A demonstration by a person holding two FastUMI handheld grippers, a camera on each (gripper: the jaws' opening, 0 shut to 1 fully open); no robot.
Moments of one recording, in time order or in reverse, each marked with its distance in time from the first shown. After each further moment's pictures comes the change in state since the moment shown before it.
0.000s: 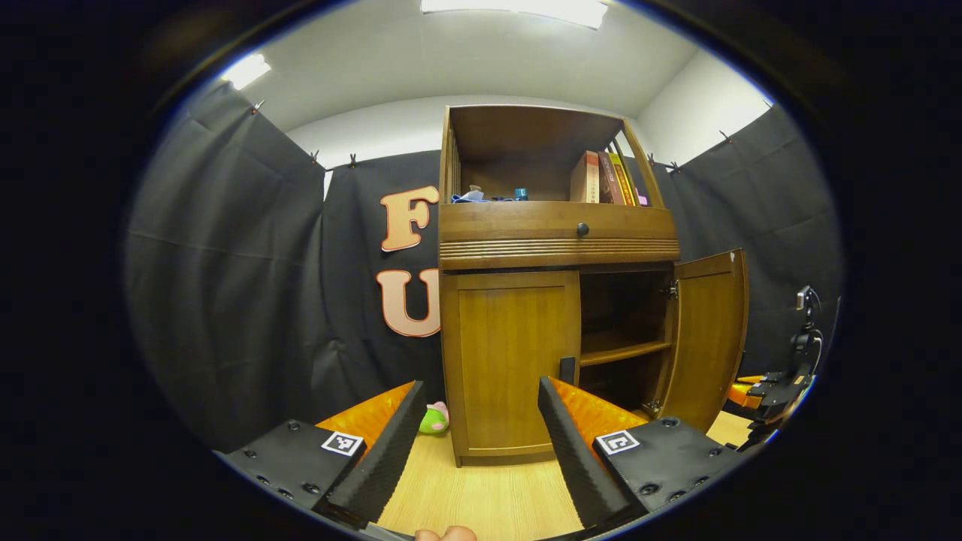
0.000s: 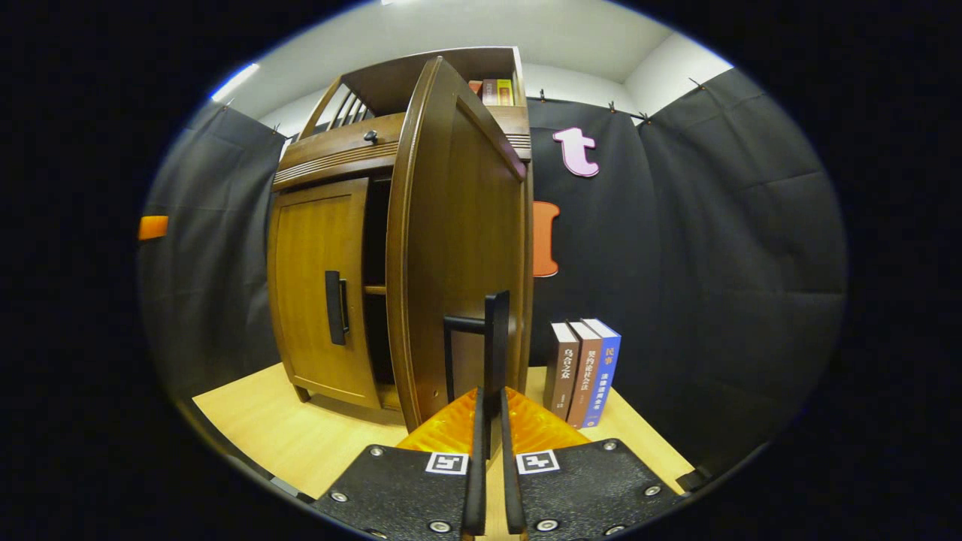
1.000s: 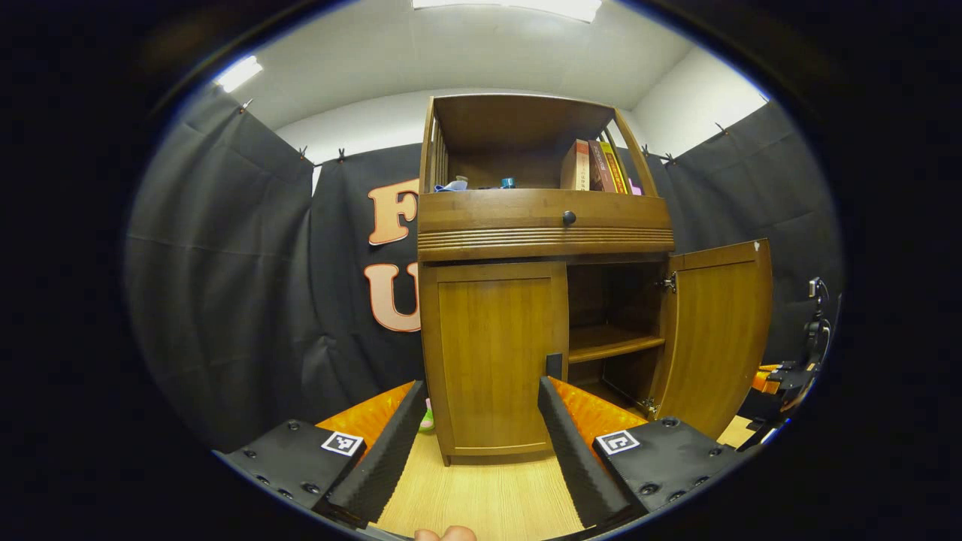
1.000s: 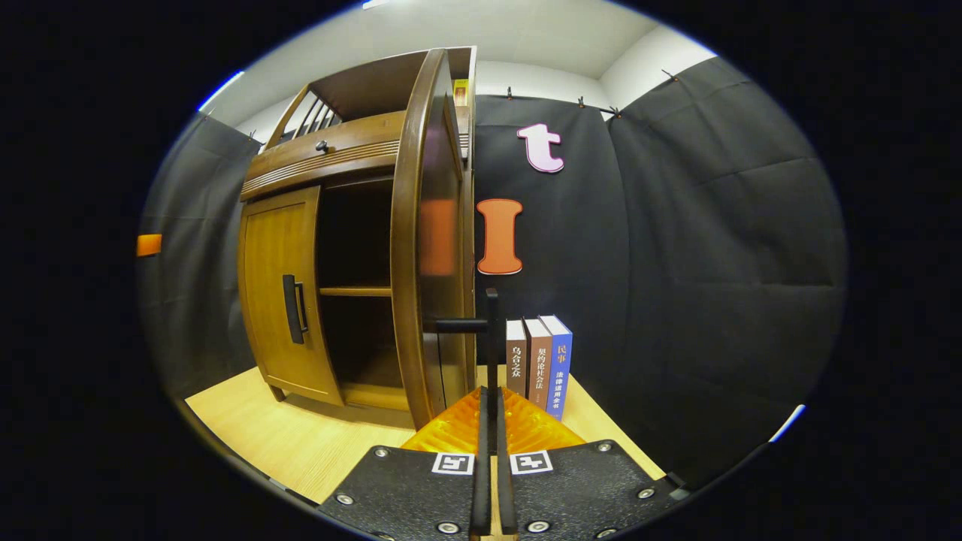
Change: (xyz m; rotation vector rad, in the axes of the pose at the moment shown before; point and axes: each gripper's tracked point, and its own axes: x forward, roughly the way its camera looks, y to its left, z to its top) left arm 0.025 -0.029 -0.012 0.010 0.030 -0.008; right arm -0.006 -0.070 0.001 0.031 0.007 -0.040
